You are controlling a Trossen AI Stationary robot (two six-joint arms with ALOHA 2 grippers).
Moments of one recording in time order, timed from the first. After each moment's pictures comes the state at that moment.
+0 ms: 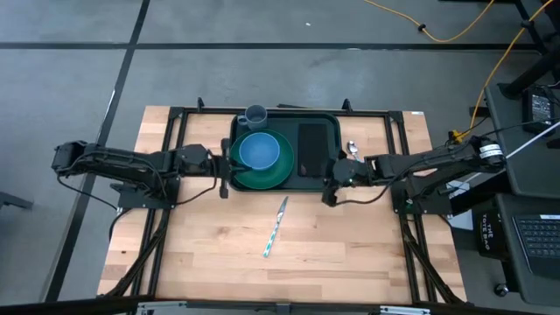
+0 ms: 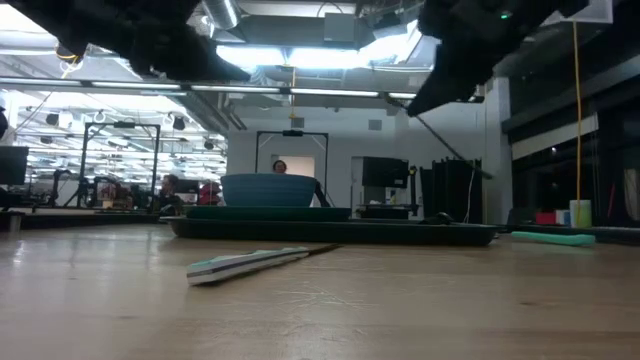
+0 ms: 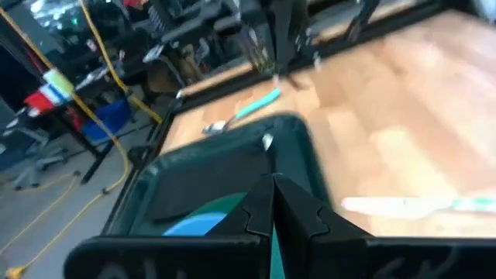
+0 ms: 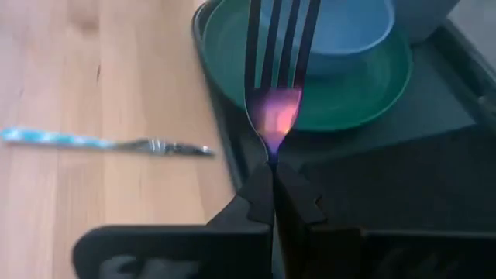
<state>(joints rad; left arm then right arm) 0.08 0.92 0.45 0.22 -0.08 0.39 0.09 1.27 0.84 -0.31 0.30 0.22</state>
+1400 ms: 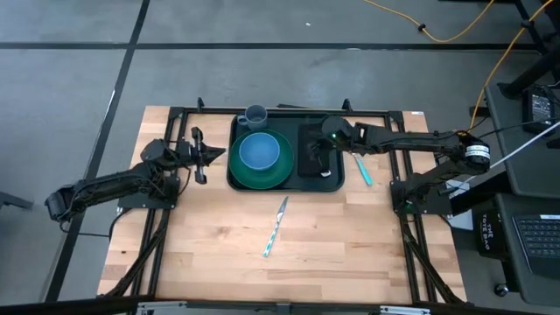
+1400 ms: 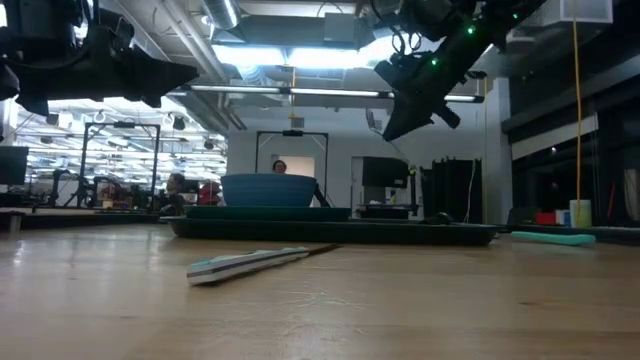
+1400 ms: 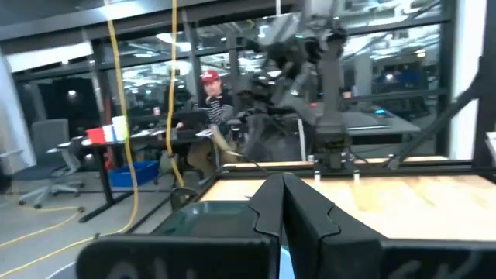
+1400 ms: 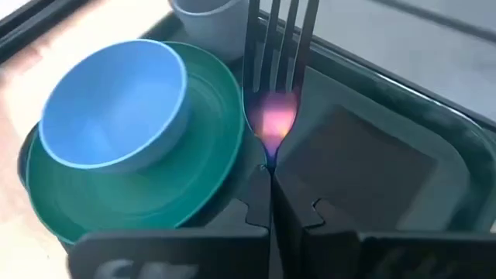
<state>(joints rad) 0.57 0.44 0.01 0.63 0.36 0.01 -0.29 1.42 0.99 -0.32 0.29 0.49</state>
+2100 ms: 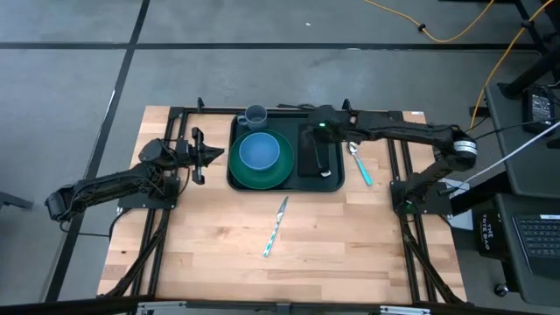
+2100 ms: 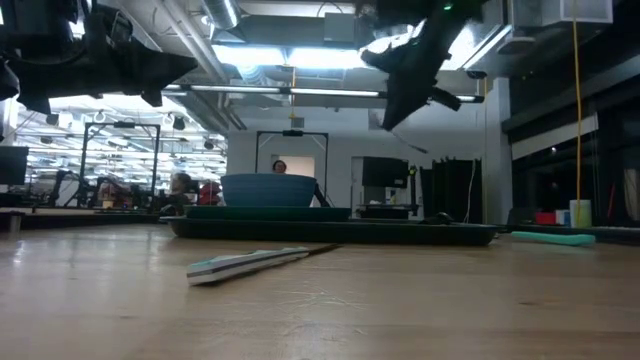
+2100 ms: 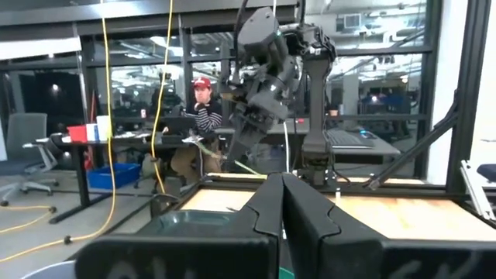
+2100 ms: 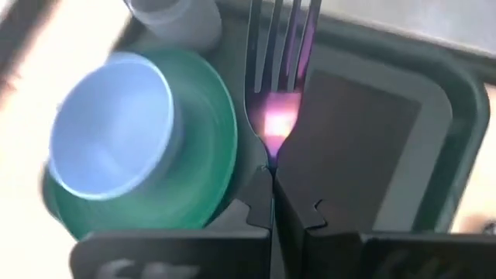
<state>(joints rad) 0.56 0.44 0.01 0.68 0.38 -0.09 -0.31 1.55 1.30 -0.71 0.27 0.78</state>
